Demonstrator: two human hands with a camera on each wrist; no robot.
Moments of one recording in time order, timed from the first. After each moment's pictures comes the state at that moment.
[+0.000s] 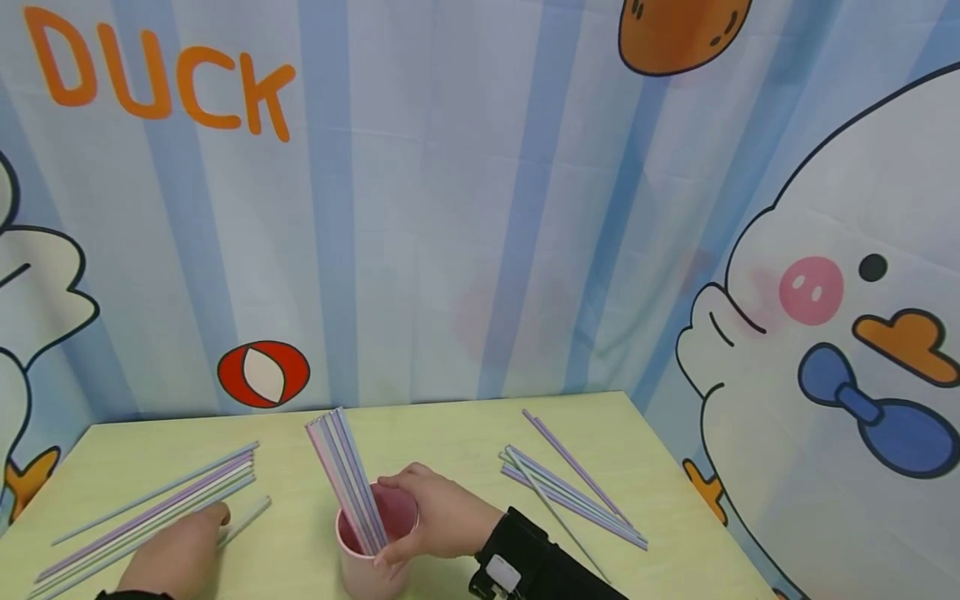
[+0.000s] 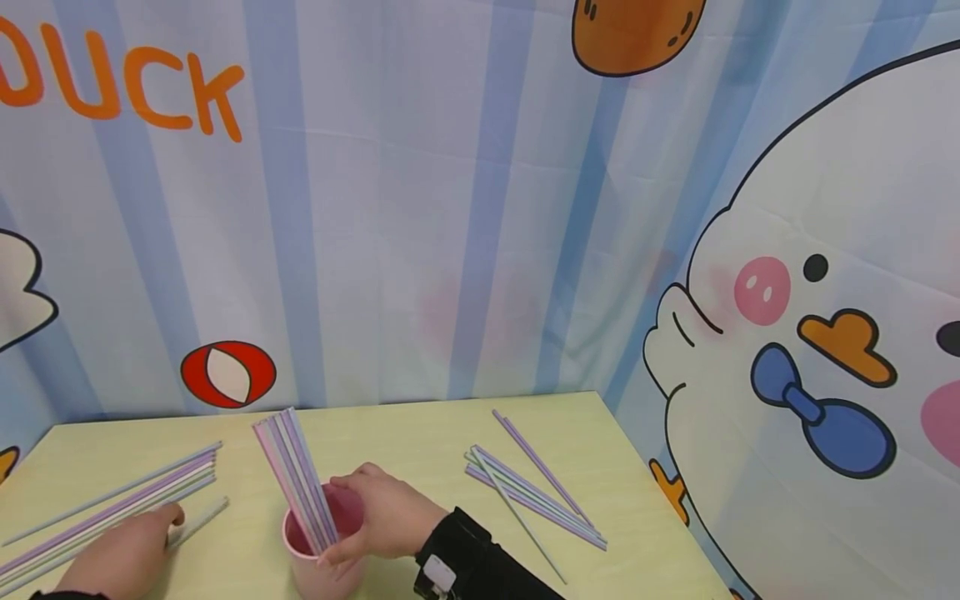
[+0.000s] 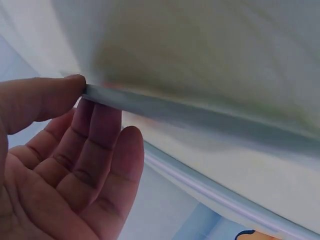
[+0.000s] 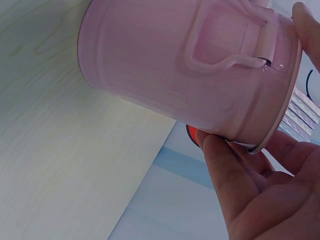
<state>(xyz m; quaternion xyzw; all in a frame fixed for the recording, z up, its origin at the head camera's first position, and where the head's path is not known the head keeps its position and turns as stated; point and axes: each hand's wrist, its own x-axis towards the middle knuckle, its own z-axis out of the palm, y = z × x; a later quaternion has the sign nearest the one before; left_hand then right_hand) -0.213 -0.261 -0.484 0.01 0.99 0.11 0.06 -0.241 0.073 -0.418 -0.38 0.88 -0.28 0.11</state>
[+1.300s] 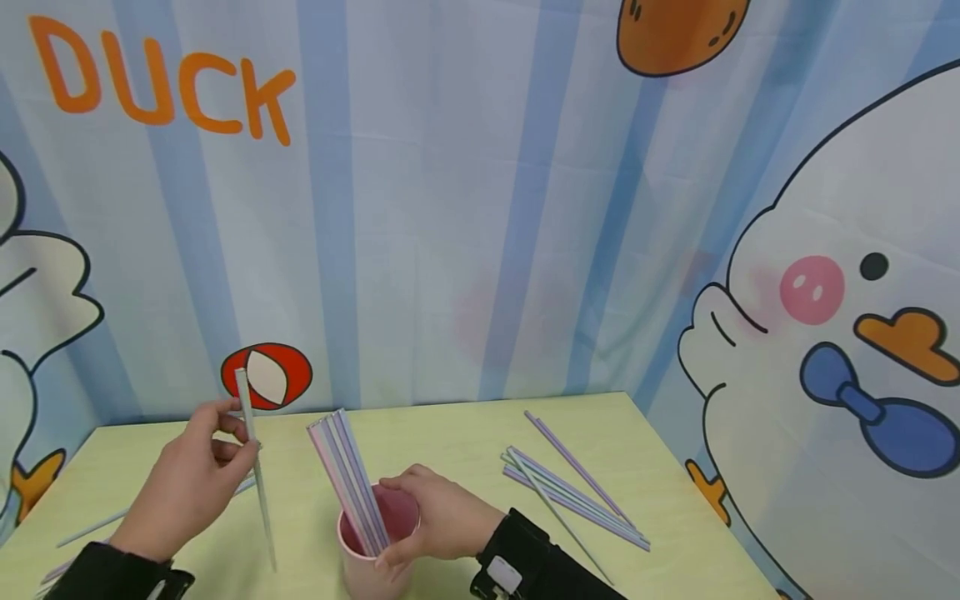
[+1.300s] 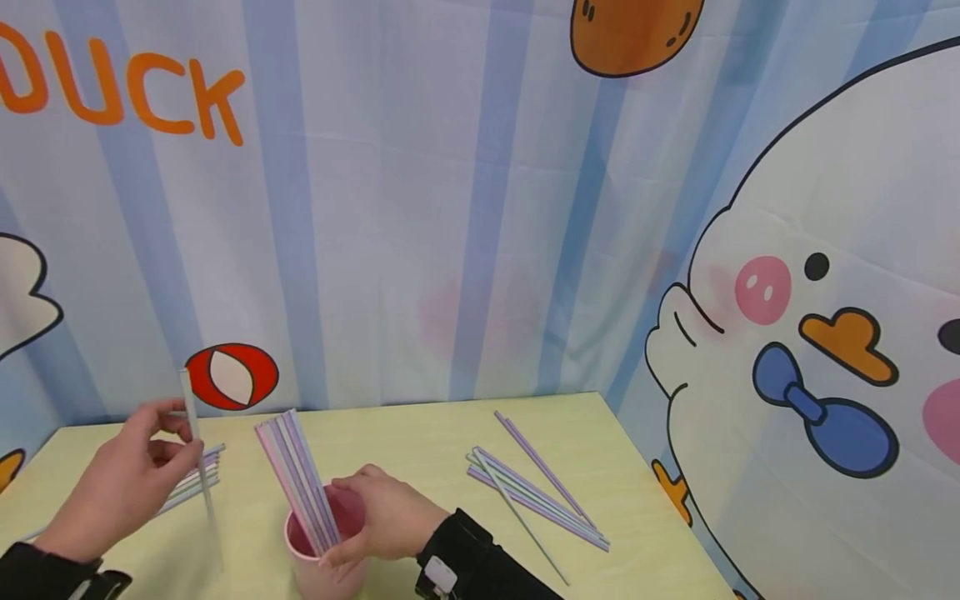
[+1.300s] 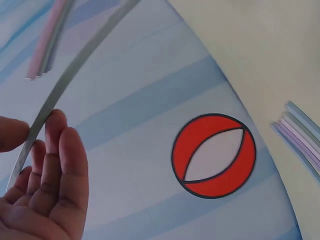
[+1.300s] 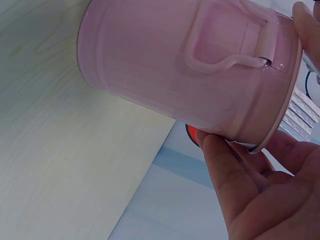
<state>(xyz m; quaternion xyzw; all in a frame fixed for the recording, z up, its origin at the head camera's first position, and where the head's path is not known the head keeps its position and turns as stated) -0.200 -0.216 -0.366 0.03 0.92 0.35 -0.16 -0.241 0.074 -0.418 -0.37 0.88 -0.29 0.11</state>
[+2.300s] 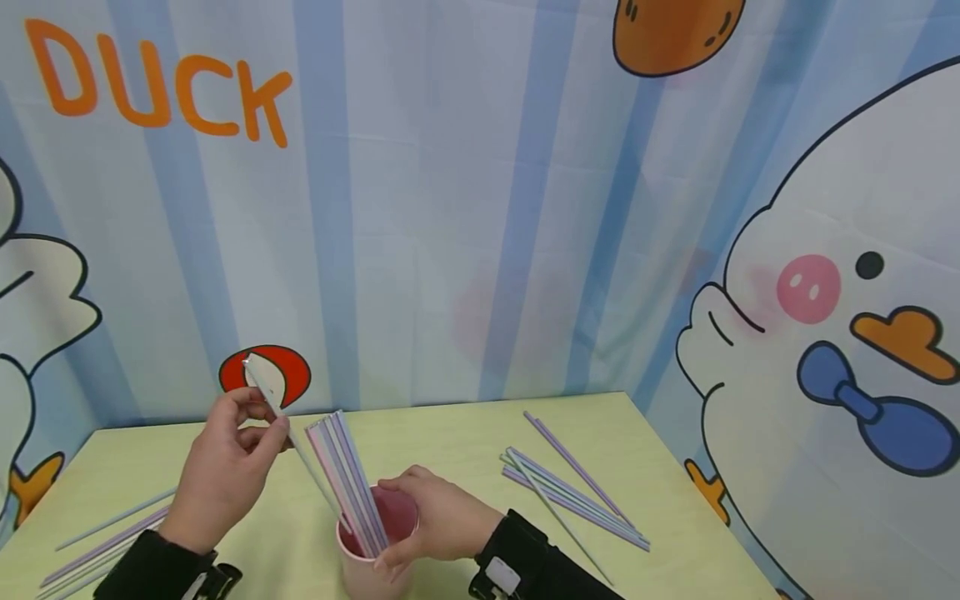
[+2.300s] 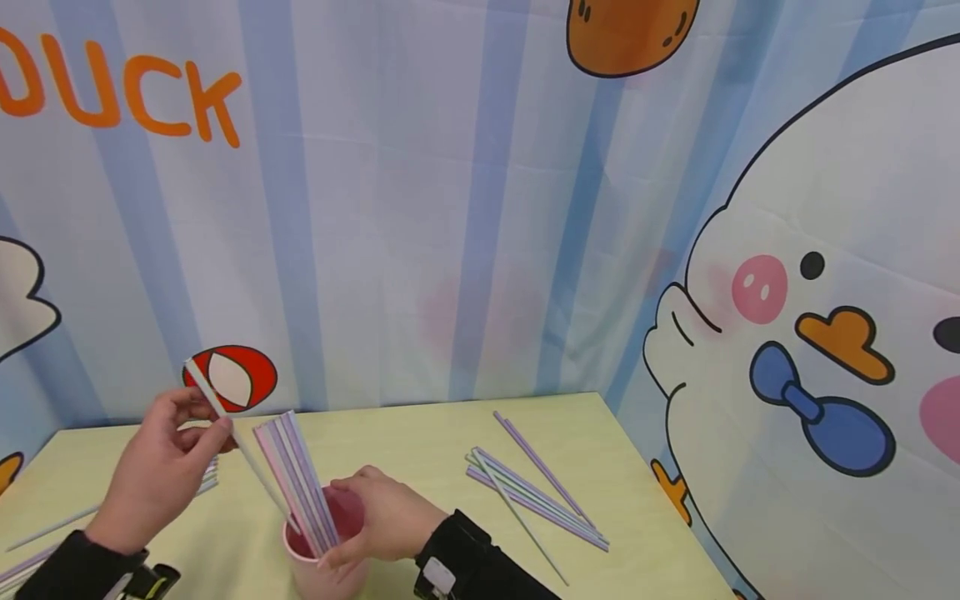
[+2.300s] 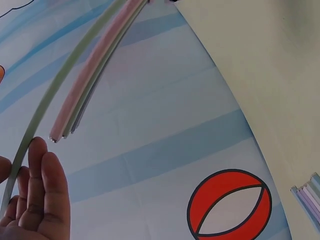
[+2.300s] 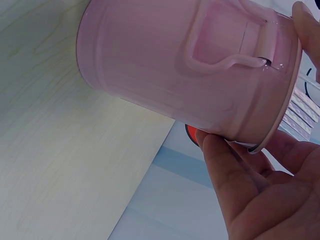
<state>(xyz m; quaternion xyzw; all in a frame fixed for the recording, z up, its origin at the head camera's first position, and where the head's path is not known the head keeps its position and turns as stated) -0.204 -0.181 -0.359 0.06 0.86 0.47 -0.20 -0.242 0.075 -0.418 -0.38 0.87 -0.28 0.12</state>
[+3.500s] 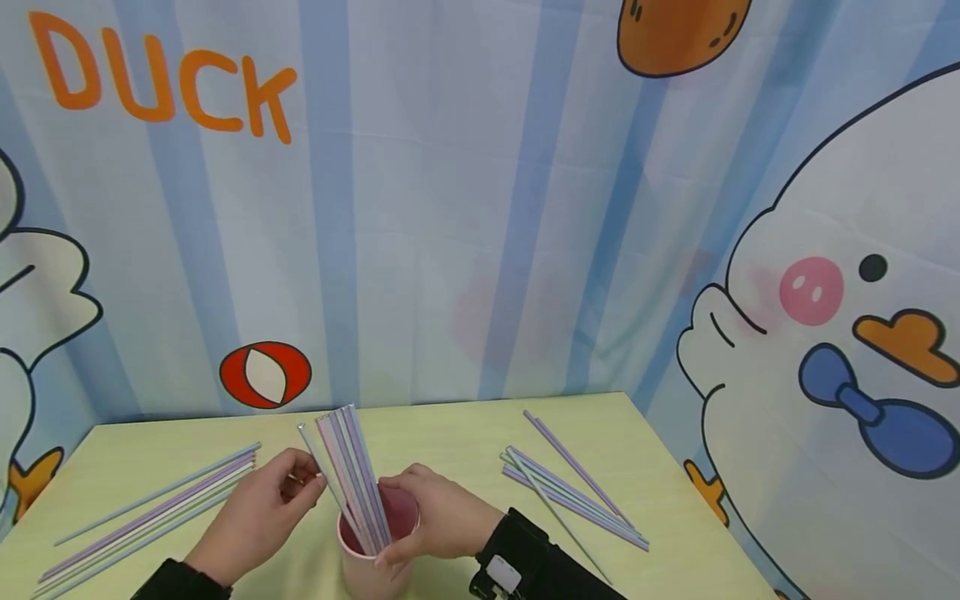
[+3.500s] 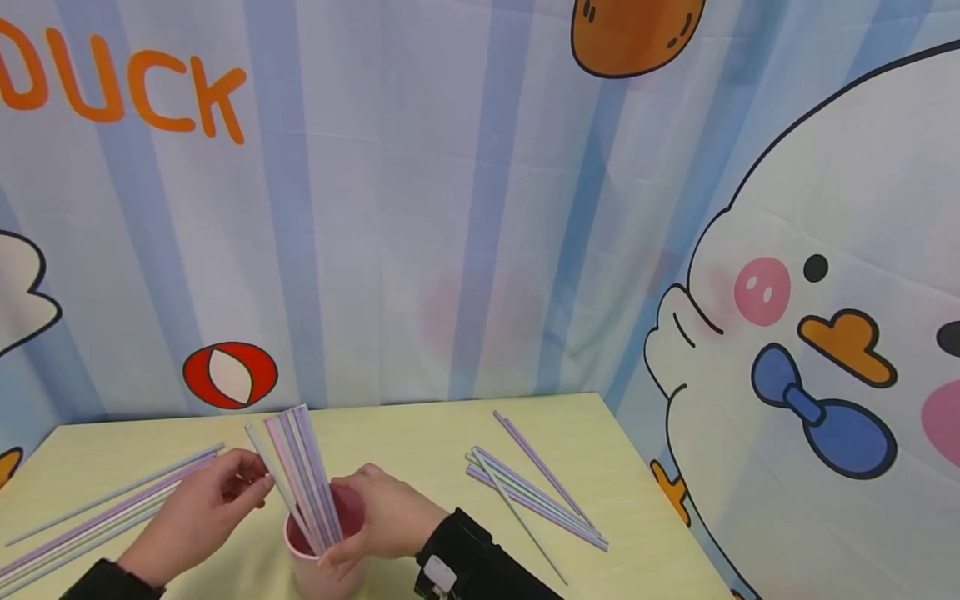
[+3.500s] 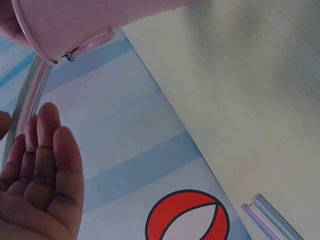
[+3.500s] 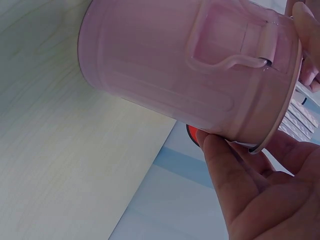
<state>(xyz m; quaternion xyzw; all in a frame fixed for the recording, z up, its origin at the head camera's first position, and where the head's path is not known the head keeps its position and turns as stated) -0.206 -0.170 -0.410 0.05 0.91 0.40 -0.04 -0.244 0.076 -0.421 -0.39 0.87 -0.28 0.11</state>
